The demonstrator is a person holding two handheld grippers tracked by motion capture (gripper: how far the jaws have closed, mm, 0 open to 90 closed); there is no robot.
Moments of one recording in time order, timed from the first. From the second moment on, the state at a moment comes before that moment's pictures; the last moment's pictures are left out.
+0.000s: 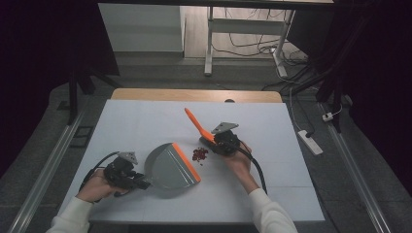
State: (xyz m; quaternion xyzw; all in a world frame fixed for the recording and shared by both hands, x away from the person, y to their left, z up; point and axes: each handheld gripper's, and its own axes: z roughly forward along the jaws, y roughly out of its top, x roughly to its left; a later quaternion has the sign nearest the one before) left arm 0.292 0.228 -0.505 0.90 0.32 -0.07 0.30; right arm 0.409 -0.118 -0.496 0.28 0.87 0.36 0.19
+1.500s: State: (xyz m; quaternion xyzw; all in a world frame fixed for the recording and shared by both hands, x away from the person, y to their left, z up) left arm 0.296 0.224 -0.509 0.89 0.33 -0.08 0.29; right arm 0.368 -0.057 -0.498 0.22 0.88 0.39 0.15
